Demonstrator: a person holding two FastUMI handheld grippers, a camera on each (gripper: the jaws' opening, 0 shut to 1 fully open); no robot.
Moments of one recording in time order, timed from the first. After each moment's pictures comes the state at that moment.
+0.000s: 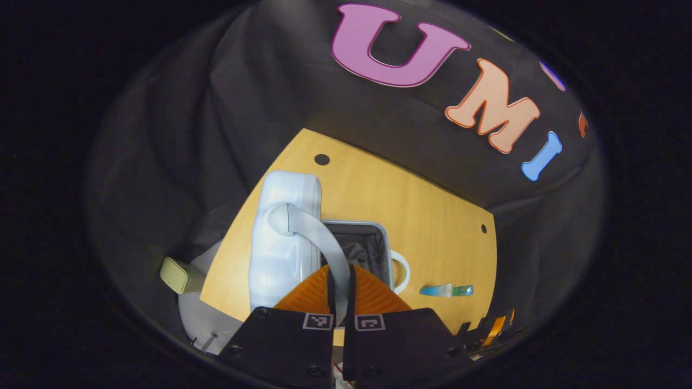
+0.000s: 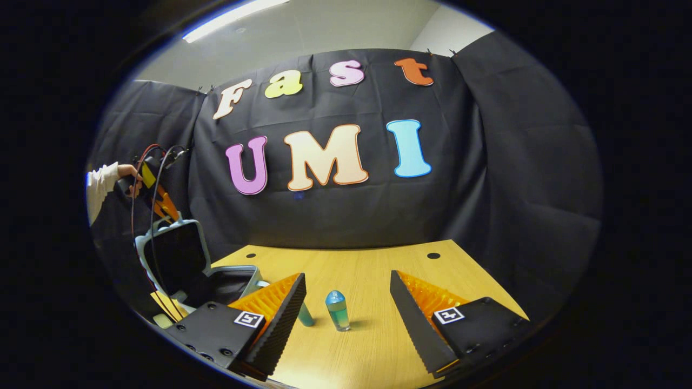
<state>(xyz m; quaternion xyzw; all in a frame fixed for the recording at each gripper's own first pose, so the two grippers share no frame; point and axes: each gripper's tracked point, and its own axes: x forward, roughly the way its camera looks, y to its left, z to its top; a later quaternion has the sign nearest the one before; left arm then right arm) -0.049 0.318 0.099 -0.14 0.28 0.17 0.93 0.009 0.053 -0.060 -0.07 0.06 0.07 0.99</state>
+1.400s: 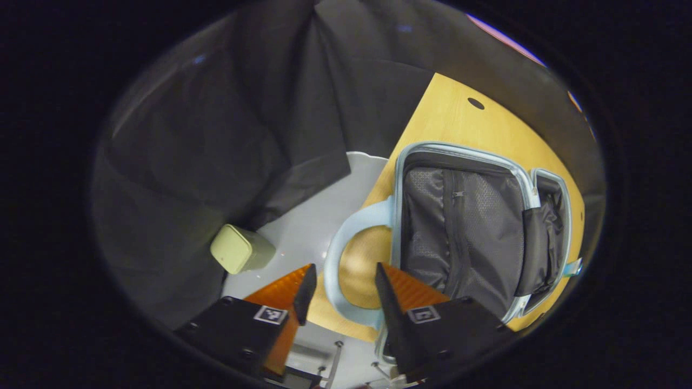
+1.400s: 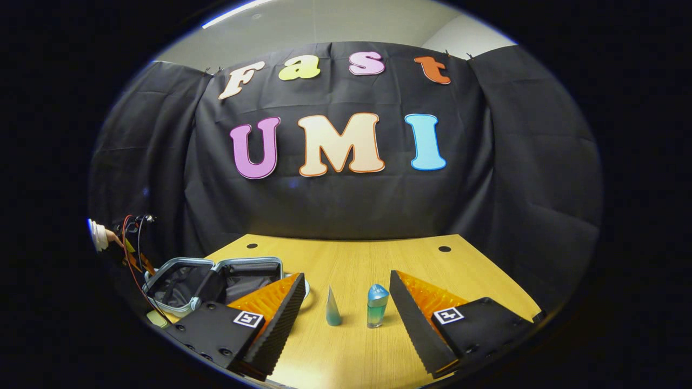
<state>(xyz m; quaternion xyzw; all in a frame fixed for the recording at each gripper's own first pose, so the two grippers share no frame) -0.146 0.565 -0.122 -0.12 0.37 0.35 0.85 0.014 0.137 -0.100 -0.09 0.08 0.05 0.99</state>
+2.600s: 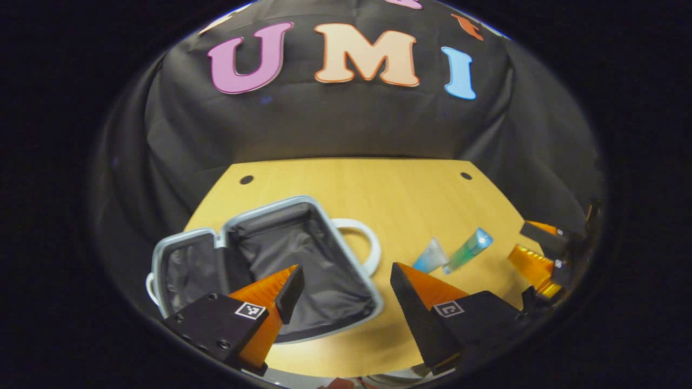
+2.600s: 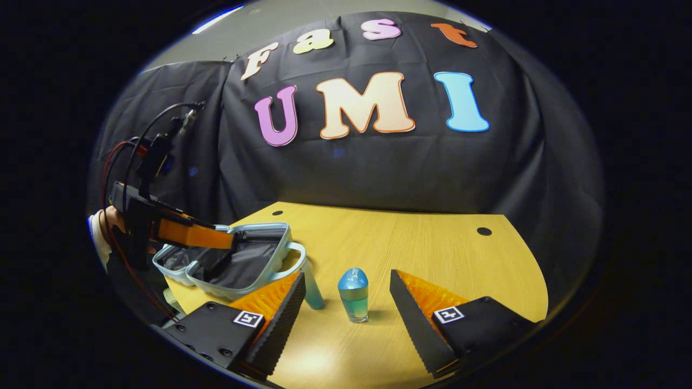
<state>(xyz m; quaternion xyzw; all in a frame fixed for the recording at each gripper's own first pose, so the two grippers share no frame) 0.052 0.080 -0.074 0.07 0.17 0.08 0.98 0.089 0.067 -0.172 -0.10 0.19 0.20 0.96</state>
